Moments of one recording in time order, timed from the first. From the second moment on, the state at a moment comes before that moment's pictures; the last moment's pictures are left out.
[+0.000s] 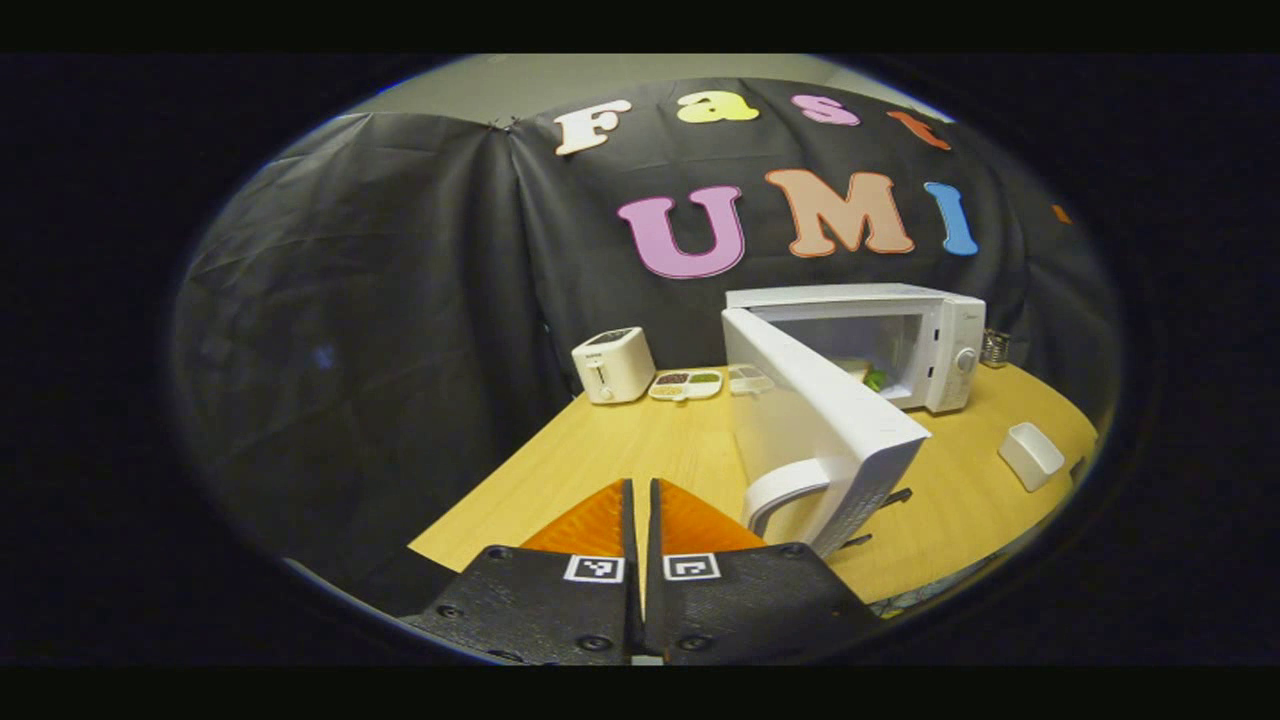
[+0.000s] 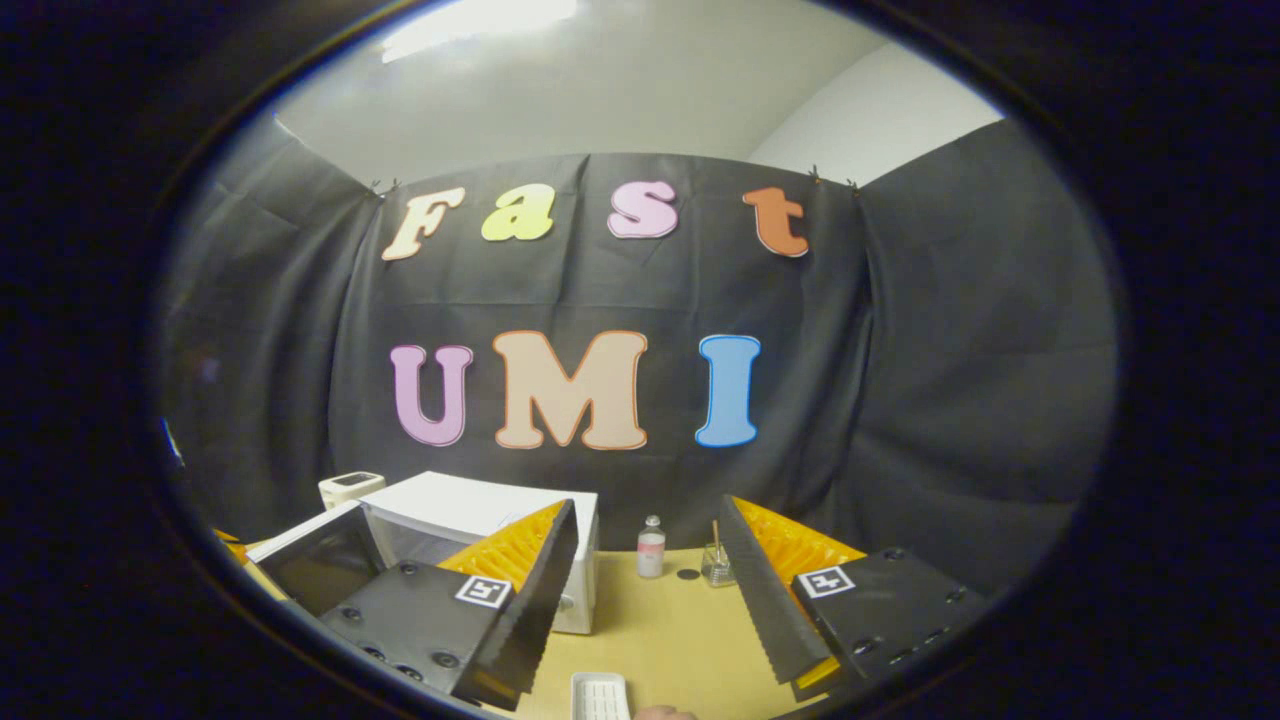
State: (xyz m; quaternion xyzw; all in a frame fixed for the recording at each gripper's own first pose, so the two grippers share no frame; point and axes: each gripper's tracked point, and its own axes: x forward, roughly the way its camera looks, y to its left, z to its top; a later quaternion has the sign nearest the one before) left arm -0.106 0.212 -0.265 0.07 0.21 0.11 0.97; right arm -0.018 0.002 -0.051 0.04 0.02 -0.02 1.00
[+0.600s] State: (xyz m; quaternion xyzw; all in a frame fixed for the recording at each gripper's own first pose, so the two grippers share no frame) left arm -0.074 0.141 -0.267 0.06 0.21 0.04 0.98; right arm -0.035 -0.016 -0.037 0.02 0.03 -0.03 1.00
